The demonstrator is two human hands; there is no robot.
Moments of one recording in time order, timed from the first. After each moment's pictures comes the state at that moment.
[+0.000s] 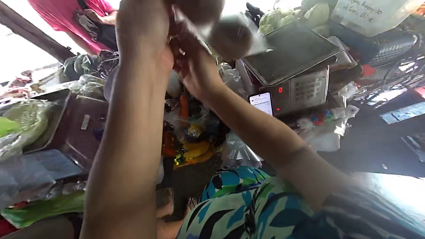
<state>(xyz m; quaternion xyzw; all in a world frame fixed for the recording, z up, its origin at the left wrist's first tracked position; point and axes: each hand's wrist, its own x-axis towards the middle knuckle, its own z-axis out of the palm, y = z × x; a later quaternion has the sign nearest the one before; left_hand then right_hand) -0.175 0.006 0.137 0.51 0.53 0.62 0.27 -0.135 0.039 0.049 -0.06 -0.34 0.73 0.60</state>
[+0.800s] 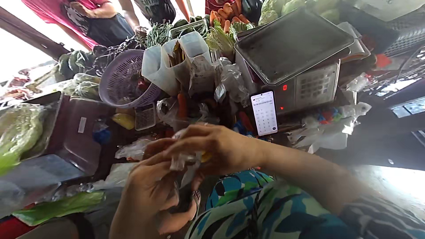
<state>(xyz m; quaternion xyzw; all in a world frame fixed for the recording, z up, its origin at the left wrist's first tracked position) -0.253 -0.161 -0.008 0.77 0.49 0.39 0.15 -0.041 -0.046 -0.019 0.00 -0.85 0.39 0.36</state>
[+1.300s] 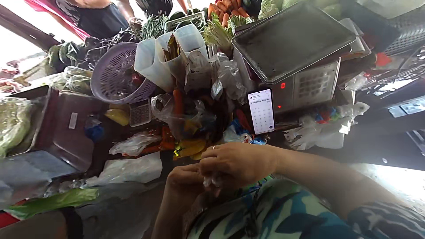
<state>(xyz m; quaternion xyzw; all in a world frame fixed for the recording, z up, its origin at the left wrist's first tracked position) -0.203 -0.171 -0.079 0.62 0.33 0.53 0.47 -0.004 -0.053 -0.048 0.07 -0.88 0.39 0.25</state>
